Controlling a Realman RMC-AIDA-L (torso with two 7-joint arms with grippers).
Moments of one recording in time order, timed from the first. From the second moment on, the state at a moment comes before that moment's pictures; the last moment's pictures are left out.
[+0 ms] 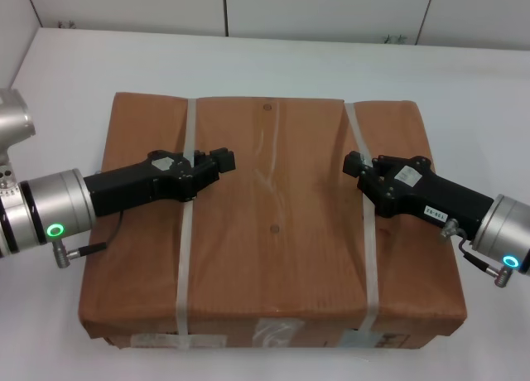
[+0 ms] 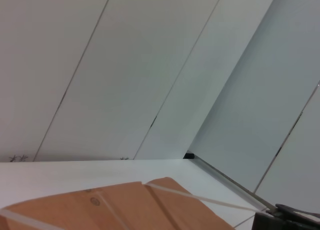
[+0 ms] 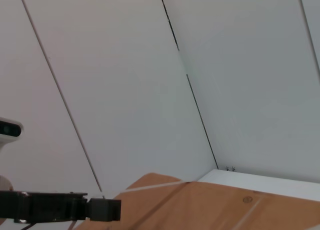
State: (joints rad) left arm -0.65 -1.99 2.85 -0.12 -0.47 1.45 -1.20; right arm 0.62 2.08 -0.01 -0.04 -2.27 -1.29 0.91
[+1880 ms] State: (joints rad) left arm -0.67 -2.03 2.86 -0.12 -0.43 1.03 -1.18; right arm 0.71 2.08 -0.02 0.08 -2.30 -0.92 0.92
